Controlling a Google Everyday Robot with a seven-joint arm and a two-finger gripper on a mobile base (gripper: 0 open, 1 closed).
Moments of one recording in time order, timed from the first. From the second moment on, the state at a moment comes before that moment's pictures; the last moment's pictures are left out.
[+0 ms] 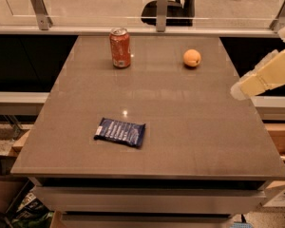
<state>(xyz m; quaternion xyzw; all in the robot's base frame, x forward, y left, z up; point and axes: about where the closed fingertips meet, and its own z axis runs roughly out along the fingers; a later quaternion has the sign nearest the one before) 0.462 -0.225 0.999 -0.39 0.85 0.05 0.34</state>
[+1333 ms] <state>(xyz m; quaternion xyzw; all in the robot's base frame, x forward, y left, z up) 0.471 -0.204 0.992 -0.36 0.84 0.10 0.39</state>
